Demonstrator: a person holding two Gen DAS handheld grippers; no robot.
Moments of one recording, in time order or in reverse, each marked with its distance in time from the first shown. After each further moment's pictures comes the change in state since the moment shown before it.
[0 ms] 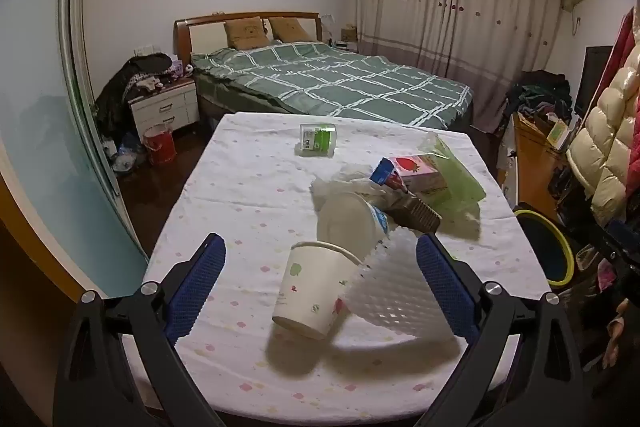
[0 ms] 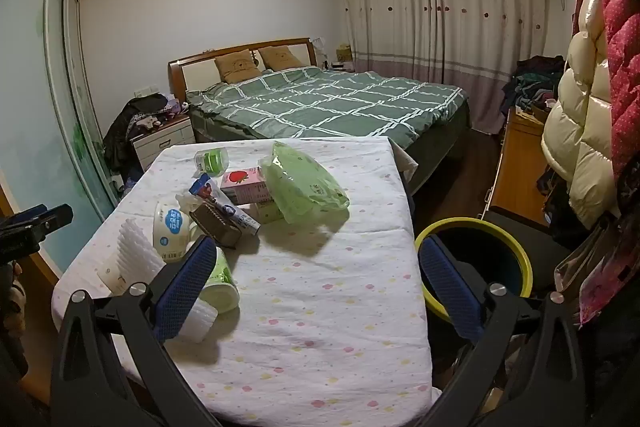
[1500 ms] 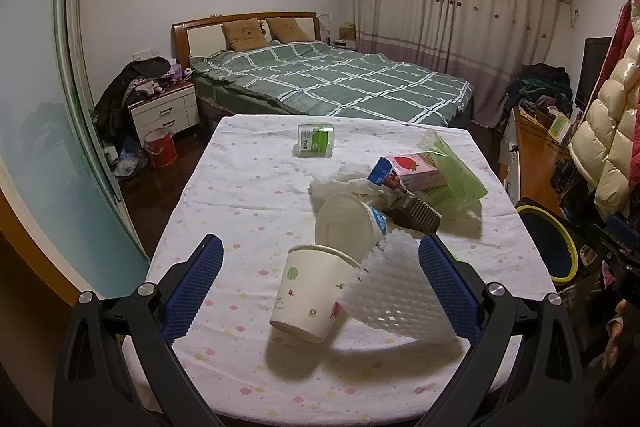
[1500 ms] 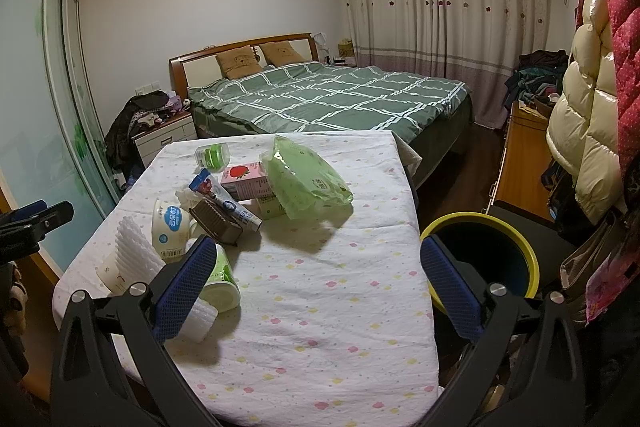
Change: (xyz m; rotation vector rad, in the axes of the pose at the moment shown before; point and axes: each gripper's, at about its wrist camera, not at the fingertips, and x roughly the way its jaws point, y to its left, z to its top) left arm 0.002 -0.012 0.001 0.050 -0.010 0.029; right arm 0.008 0.001 -0.002 0.006 0.009 0.004
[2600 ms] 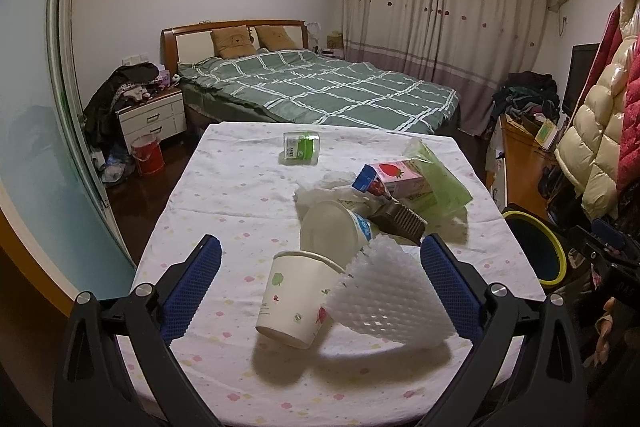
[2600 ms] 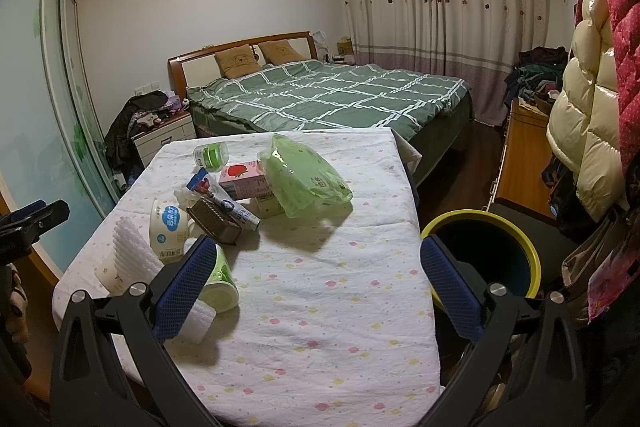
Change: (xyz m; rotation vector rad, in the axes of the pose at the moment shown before) left arm -0.002 0.001 -0.001 -0.006 -0.033 -0.058; right arm 0.006 0.000 -0.001 0.004 0.007 0.000
